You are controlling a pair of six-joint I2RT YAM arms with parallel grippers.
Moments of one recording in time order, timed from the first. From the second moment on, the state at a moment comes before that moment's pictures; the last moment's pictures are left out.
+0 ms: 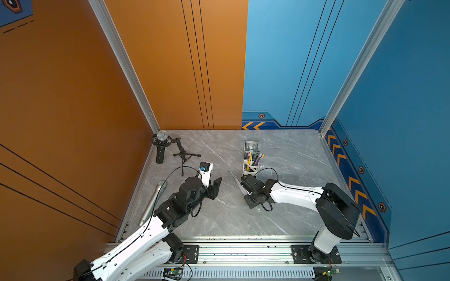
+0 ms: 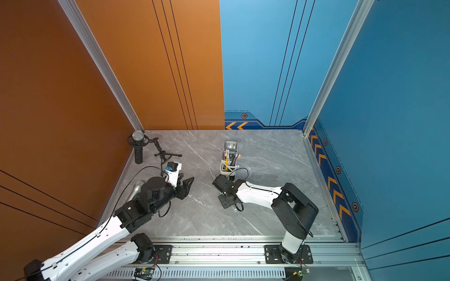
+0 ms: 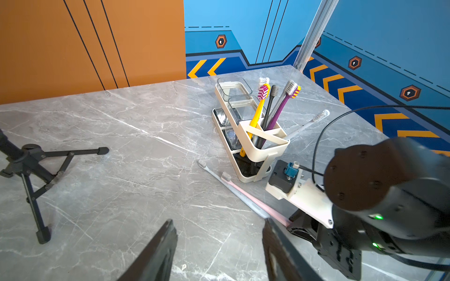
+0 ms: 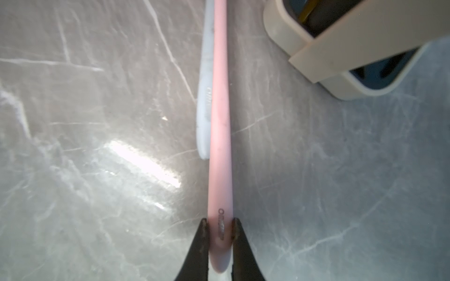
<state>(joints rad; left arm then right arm) -0.70 0.79 0.64 -0.24 -0.20 -0.25 0.90 1.68 1.00 -0.54 0.12 0.31</state>
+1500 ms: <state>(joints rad) -0.53 1.25 0.66 0.14 0.26 -0.71 0.97 1.39 1.00 -0.56 0.14 0.32</state>
